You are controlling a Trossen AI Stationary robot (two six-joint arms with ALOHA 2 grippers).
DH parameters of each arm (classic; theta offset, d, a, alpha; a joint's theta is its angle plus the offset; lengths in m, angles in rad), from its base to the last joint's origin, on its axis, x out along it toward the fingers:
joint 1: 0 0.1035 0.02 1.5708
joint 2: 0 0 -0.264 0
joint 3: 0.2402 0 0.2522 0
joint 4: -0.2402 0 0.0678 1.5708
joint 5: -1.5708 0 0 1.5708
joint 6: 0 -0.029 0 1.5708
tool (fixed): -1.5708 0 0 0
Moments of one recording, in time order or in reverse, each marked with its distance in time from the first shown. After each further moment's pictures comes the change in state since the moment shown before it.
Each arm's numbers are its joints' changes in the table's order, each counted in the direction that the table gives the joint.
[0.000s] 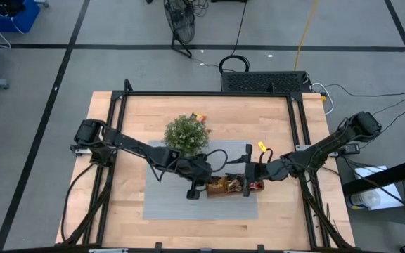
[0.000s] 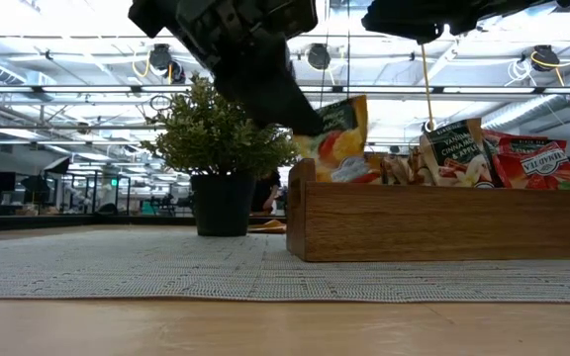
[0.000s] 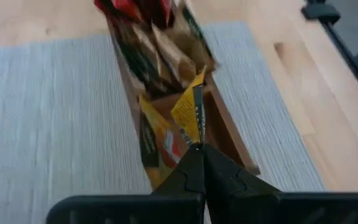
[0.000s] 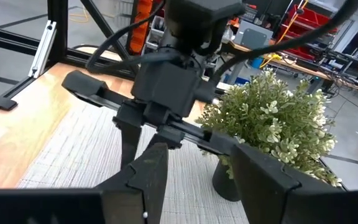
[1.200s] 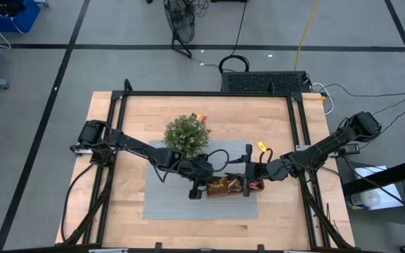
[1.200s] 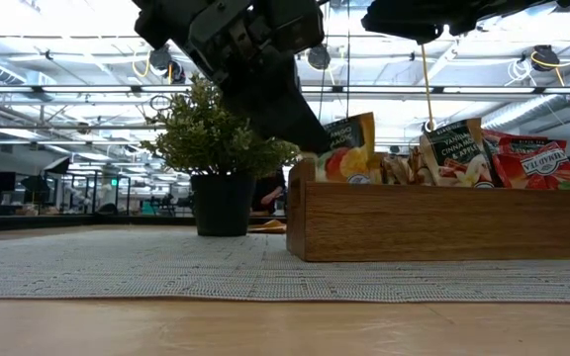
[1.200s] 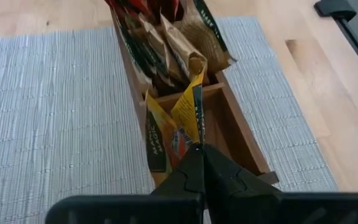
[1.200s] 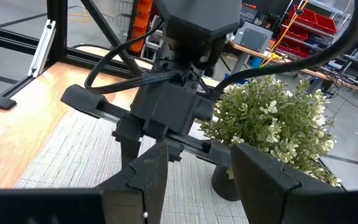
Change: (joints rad) left arm 0.002 -0.041 0.000 0.030 -0.004 0.013; right arm -0.002 0.000 -0.001 0.000 0.000 0.004
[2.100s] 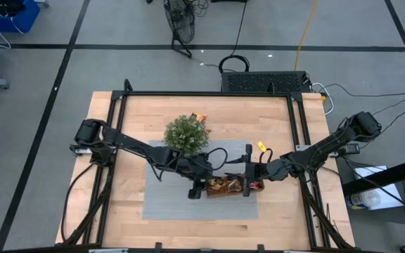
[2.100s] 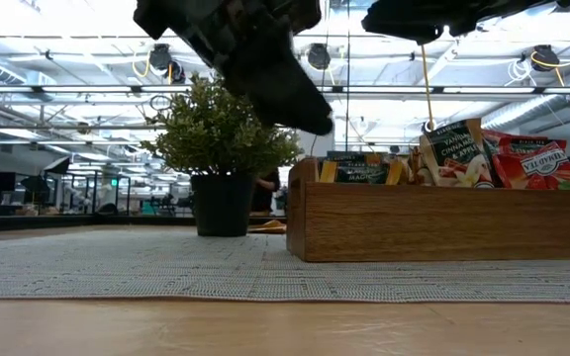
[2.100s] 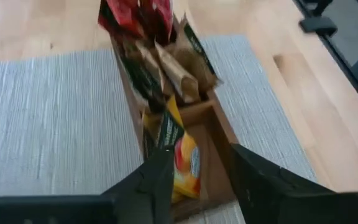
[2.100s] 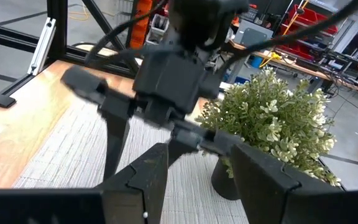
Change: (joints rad) left arm 0.001 0.033 0.000 0.020 0.009 -0.019; right arm 0.000 0.000 0.000 -0.003 0.000 0.003
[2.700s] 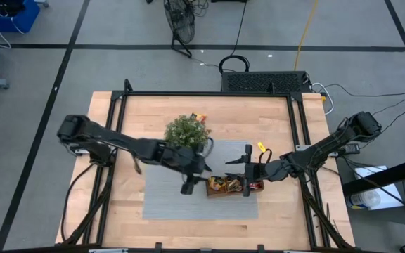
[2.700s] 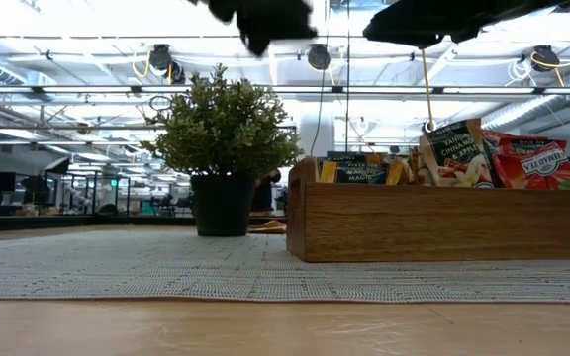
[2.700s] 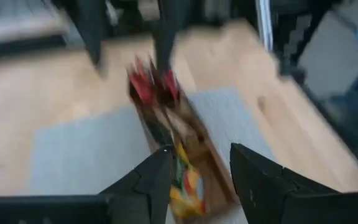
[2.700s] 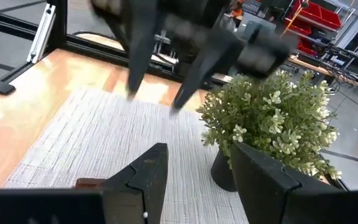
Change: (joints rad) left arm -0.006 0.188 -0.001 -0.060 -0.033 -0.088; right arm 0.000 0.000 -0.001 -0.041 0.000 -0.002
